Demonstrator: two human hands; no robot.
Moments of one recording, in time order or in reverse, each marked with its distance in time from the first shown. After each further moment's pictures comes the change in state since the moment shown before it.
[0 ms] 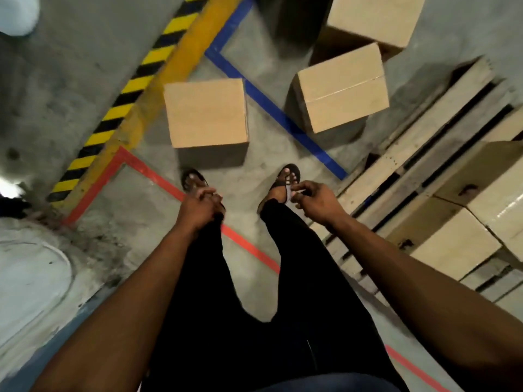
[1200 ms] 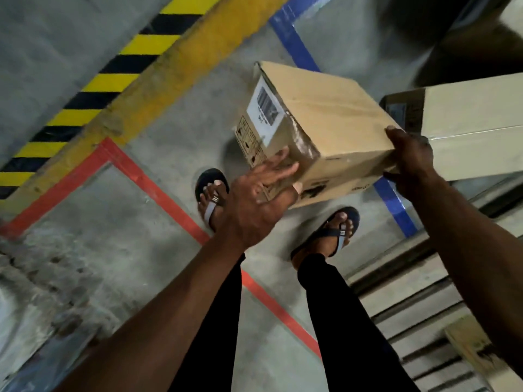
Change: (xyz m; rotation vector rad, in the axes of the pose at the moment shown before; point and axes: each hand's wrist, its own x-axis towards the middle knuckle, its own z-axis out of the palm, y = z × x) left_hand 0.254 0.024 -0.018 -0.105 -0.121 0.664; right_hand 0.349 -0.106 0.053 0.503 0.408 0.176
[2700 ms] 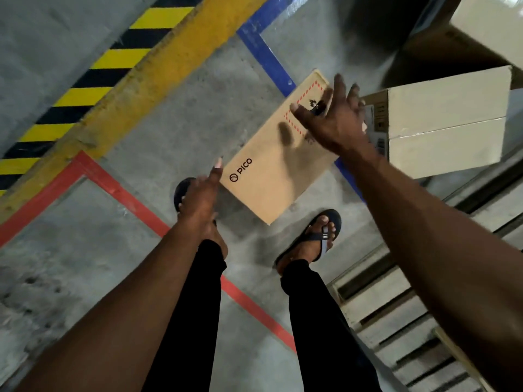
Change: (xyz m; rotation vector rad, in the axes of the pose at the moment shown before) left_hand 0.041 -0.072 0.005 -0.269 0.245 -0.868; right_hand -0.021 -0.043 0.060 -0.824 -0.121 -0.484
